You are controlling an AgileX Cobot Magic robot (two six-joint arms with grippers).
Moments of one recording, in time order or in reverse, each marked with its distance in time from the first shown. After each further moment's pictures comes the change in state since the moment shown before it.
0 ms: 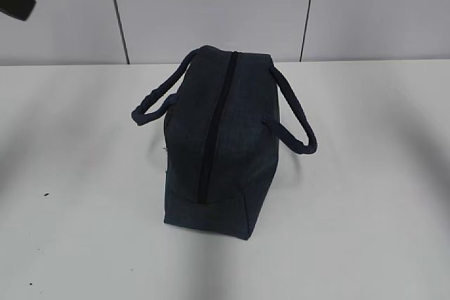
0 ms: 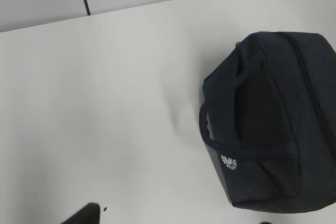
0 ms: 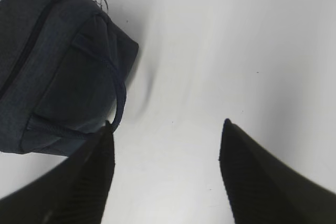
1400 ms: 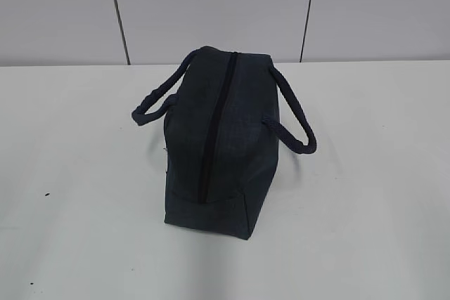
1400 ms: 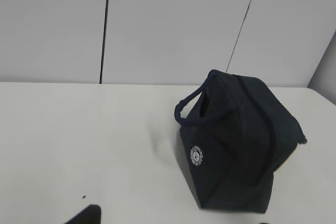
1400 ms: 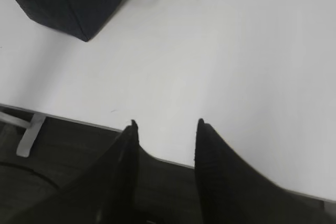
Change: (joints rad) left arm 0.000 -1.276 0.957 -0.031 -0.327 -0.131; right arm 0.017 -1.313 1.046 -0.039 0.019 0.084
